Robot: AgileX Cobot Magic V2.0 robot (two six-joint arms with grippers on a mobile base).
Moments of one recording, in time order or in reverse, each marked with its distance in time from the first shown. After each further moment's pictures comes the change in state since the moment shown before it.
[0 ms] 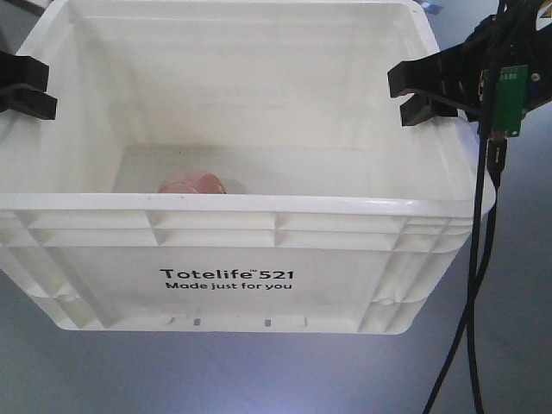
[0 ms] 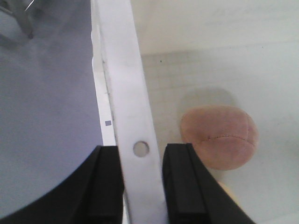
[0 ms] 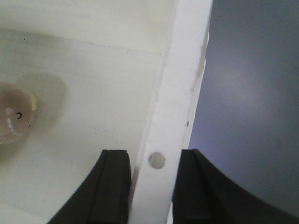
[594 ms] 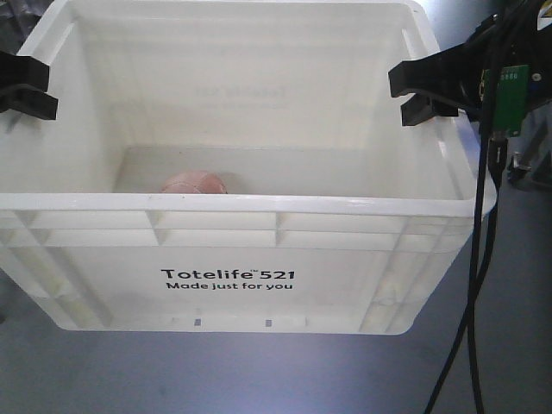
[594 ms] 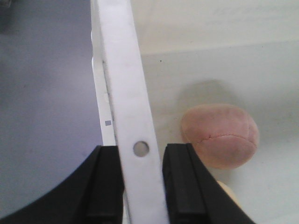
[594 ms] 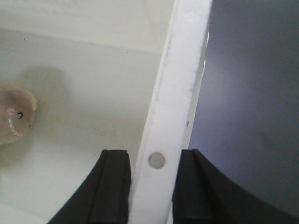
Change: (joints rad) left arm 0.000 0.000 0.000 -0.001 0.000 0.000; right arm 0.000 0.000 0.000 0.000 0.001 0.000
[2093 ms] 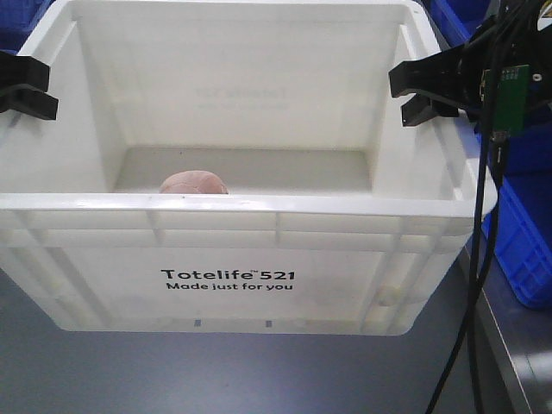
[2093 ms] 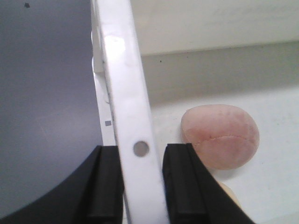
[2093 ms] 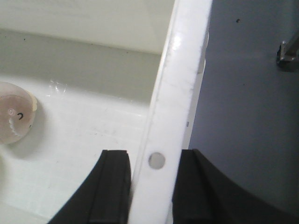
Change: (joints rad) left arm 0.000 -0.001 0.000 -0.001 0.000 0.000; right arm 0.000 -0.001 0.000 0.002 0.002 0.000
